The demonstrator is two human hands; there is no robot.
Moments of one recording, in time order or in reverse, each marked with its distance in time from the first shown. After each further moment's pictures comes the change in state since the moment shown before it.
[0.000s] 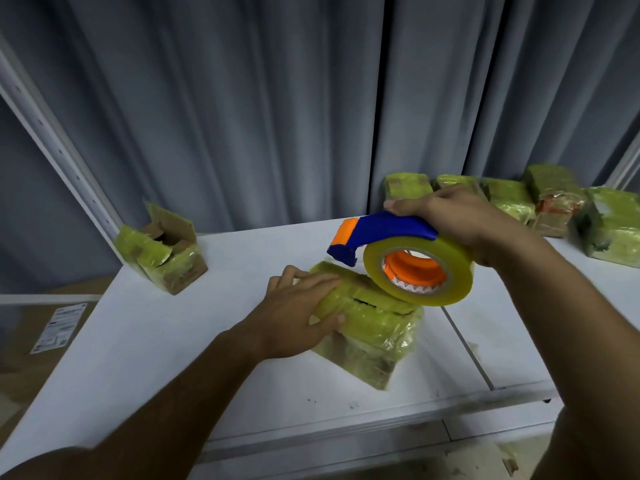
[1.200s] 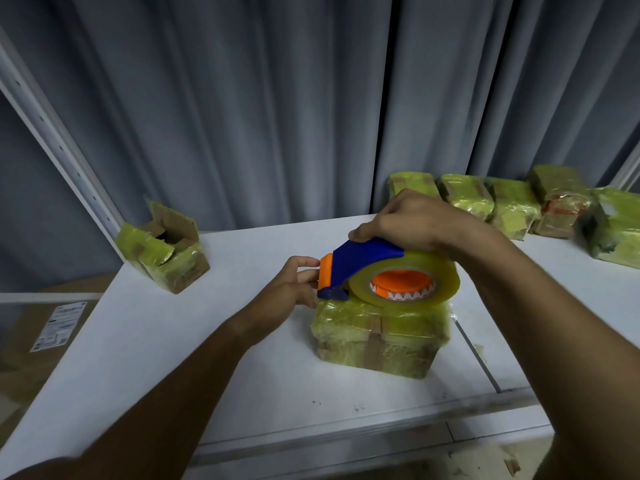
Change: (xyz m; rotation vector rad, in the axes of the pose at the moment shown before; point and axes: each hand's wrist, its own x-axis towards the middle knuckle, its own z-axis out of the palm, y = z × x) left_hand 0.015 -0.017 -0.009 -1.158 -0.036 -0.359; right_hand 0.016 -0.027 0.035 -0.419 -0.146 -0.108
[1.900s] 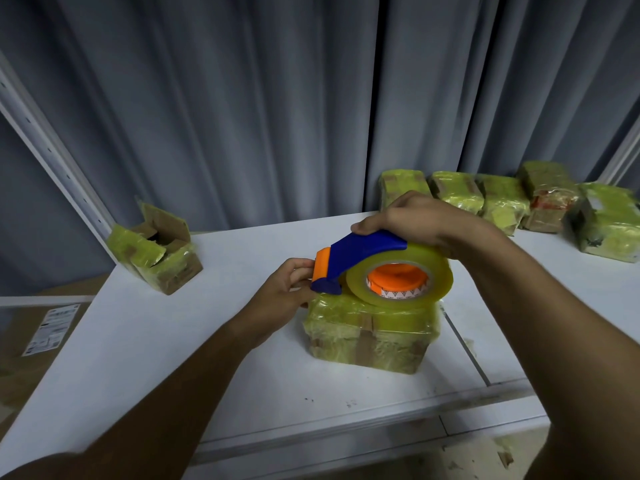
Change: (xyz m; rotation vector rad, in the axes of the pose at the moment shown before) left_hand 0.005 -0.010 0.012 -0.011 0.095 0.063; right_hand 0.001 0.021 -0.006 0.211 -0.027 0.086
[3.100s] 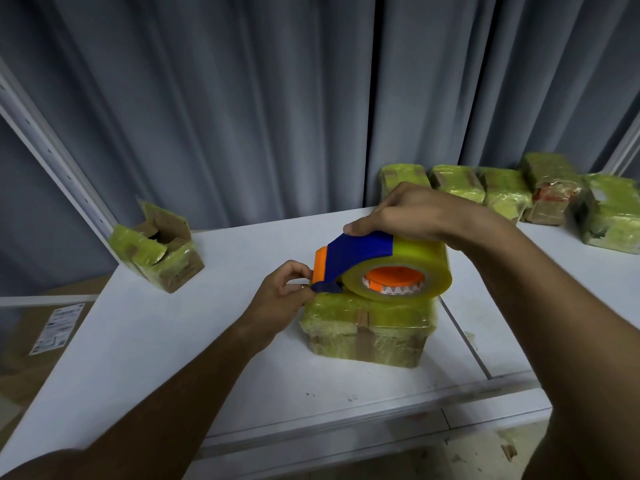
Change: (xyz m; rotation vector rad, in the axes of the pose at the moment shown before) left_hand -0.004 -0.014 0.002 -0.010 0.077 0.009; right_hand -0.011 -0.009 -0.005 -0.193 -0.045 -0.073
